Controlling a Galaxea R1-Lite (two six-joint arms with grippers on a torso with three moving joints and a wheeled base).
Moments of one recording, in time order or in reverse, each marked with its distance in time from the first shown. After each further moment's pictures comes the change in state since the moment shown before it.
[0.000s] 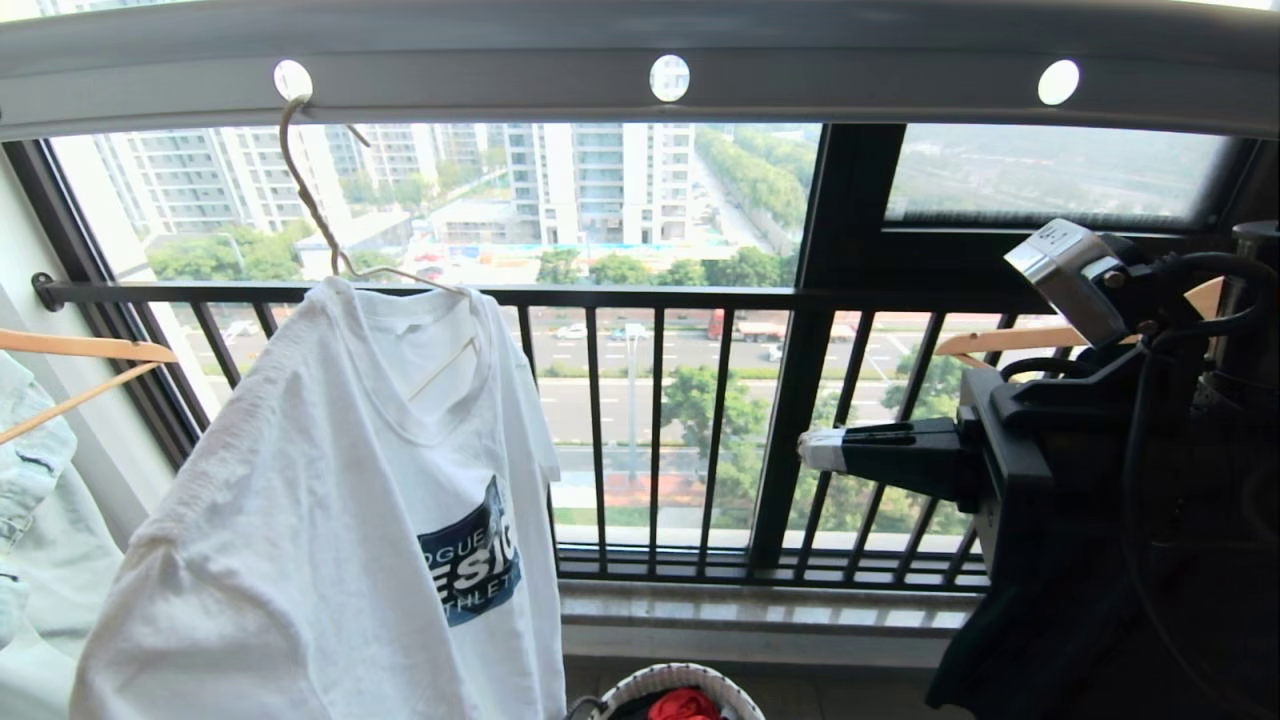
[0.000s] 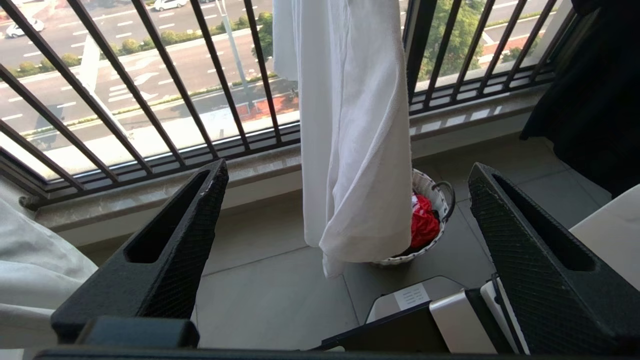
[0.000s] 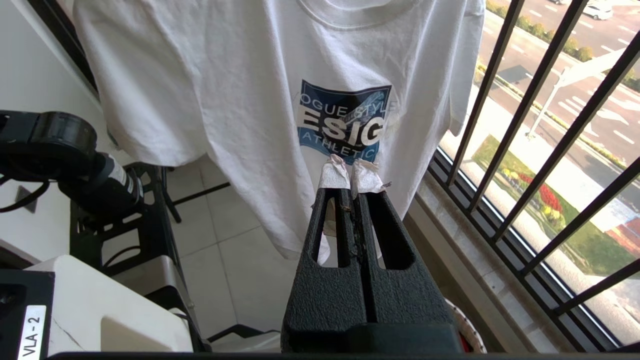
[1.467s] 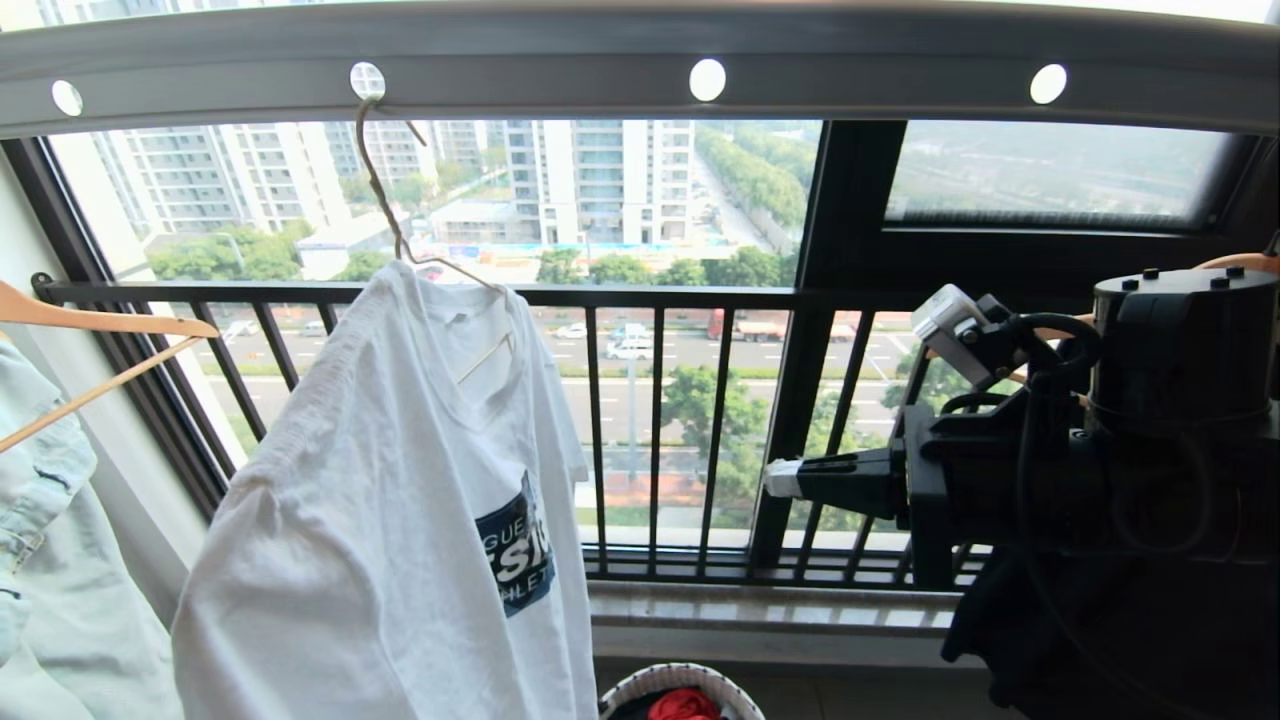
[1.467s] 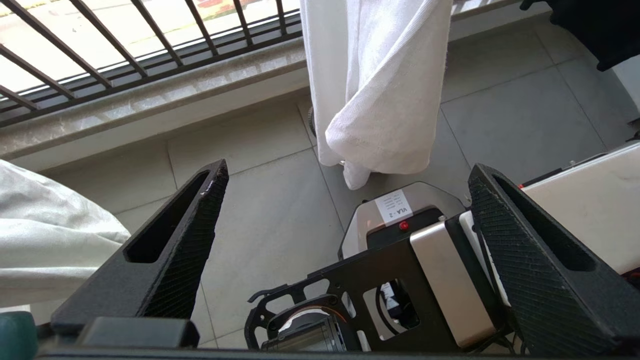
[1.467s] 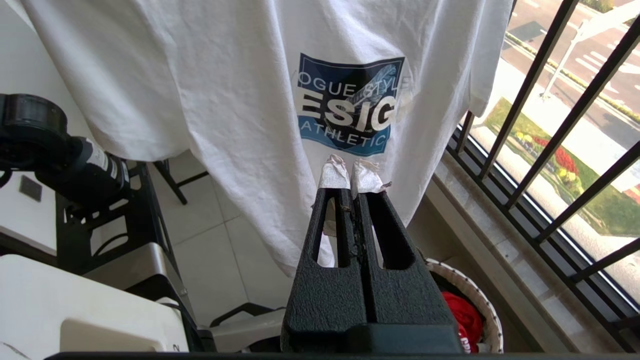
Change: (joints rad) left arm 0.154 0.288 -0.156 0.220 -0.183 0.142; right arm -0.004 0.114 0.015 -0.031 -0.015 0.000
